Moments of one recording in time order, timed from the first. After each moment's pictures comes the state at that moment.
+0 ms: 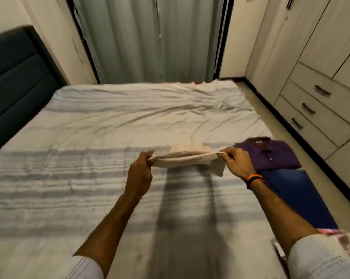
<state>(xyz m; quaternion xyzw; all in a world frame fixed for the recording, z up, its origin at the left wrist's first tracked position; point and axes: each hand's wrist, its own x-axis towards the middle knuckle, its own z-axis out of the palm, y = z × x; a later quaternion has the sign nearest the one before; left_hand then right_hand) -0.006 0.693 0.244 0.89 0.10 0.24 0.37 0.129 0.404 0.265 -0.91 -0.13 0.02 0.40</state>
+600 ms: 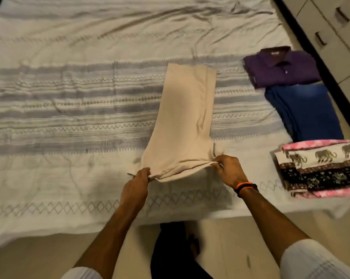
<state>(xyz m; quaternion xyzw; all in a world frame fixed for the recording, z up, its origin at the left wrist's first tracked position) -0.233 0.631 0.036 0.94 0.20 -0.14 0.23 -0.087 0.360 0.041 -0.94 -0.11 0.21 0.26</state>
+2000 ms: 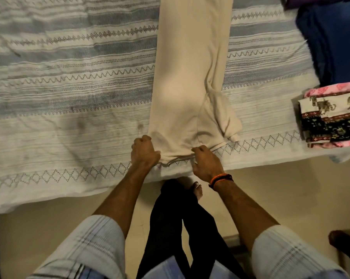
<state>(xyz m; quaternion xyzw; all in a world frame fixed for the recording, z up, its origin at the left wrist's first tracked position) -0.219 0.651 -0.051 0.87 0.31 -0.31 0.24 -0.204 0.441 -0.054 -0.92 -0.14 0.34 0.14</state>
